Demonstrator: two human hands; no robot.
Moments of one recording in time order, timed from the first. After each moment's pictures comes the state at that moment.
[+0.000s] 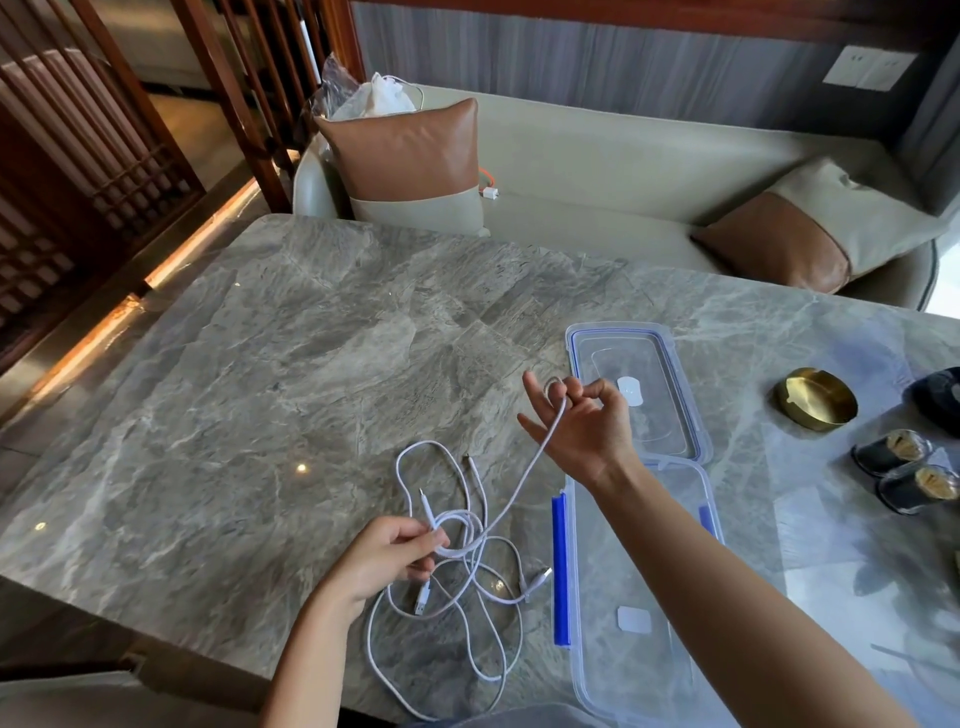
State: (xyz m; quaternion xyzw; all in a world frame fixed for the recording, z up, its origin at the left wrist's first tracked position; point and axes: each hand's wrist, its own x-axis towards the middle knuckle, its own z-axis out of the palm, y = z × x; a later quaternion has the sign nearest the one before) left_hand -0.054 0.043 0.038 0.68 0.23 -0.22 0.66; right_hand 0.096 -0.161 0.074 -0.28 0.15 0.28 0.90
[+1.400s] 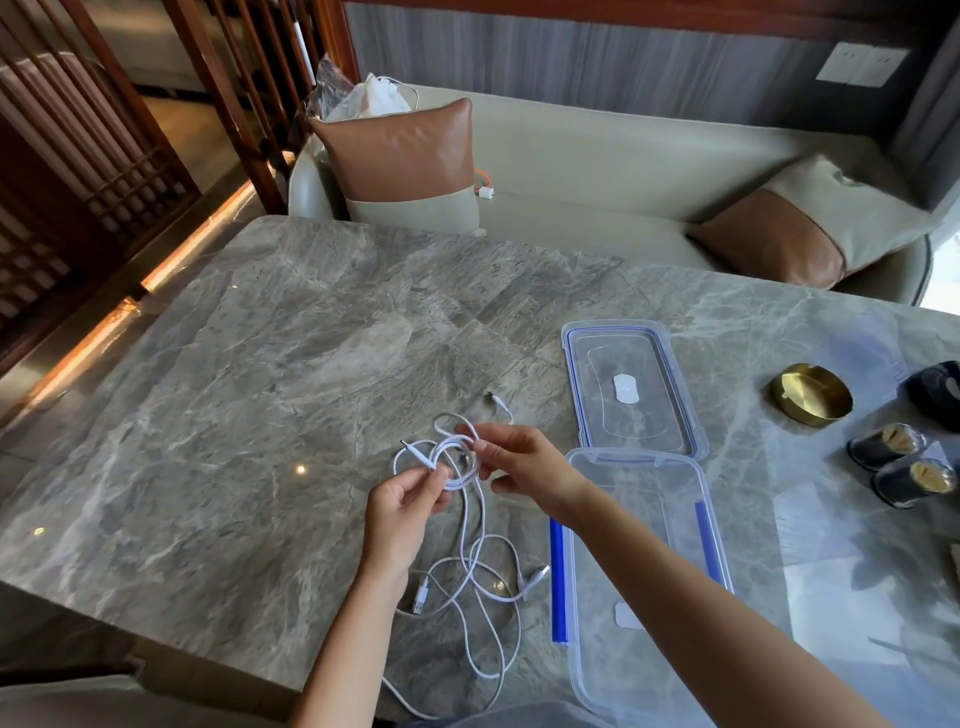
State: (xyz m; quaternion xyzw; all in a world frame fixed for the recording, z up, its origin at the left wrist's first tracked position) left_hand -0.029 0.007 0.048 0.65 0.25 0.06 0.72; right_hand 0.055 -0.133 0.065 -0.66 -0.08 0.36 0.66
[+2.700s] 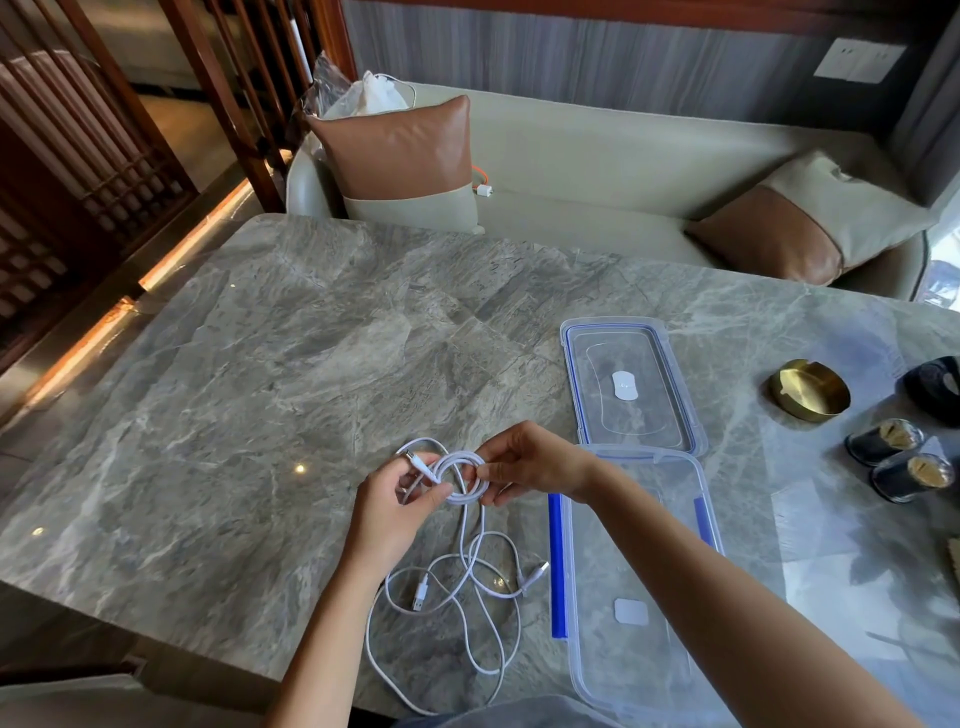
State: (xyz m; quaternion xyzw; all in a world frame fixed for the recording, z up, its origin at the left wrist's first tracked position) left_hand -0.031 0.030 0.050 0.77 0.16 0.03 0.62; right_hand 0.067 -0.143 0.082 -0.70 -0.16 0.45 0.52
